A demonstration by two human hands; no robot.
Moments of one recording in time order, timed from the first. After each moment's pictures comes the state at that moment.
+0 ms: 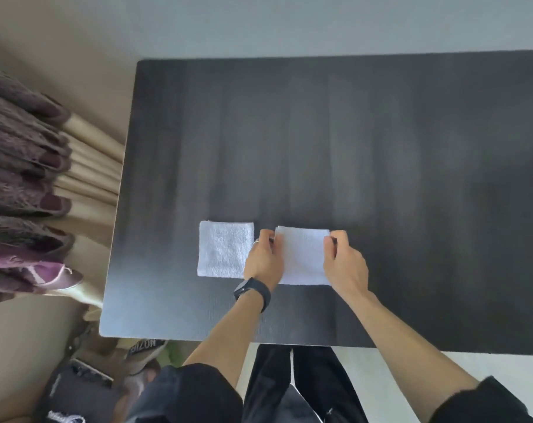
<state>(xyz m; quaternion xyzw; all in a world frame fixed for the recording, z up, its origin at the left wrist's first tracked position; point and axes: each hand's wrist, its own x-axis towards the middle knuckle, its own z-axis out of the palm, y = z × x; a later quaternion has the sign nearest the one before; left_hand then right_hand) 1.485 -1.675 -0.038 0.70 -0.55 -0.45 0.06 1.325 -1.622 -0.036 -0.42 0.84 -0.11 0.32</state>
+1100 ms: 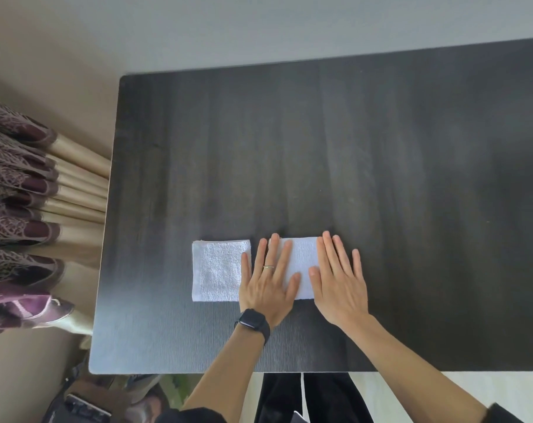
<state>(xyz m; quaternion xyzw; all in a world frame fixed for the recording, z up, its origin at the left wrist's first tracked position) 1.500 -1.656 -0.084 0.54 -0.83 -0.15 -0.05 1.336 -1.606 -0.088 -0.62 0.77 -0.01 0.15</state>
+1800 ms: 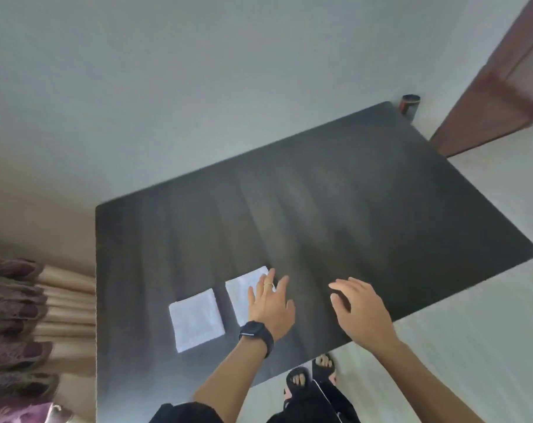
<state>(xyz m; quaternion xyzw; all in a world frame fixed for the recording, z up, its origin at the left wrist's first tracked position) 1.412 -1.615 0.063 0.43 -0.86 -0.24 -0.15 1.259 -1.477 0.074 -0.42 0.86 -0.20 0.22</state>
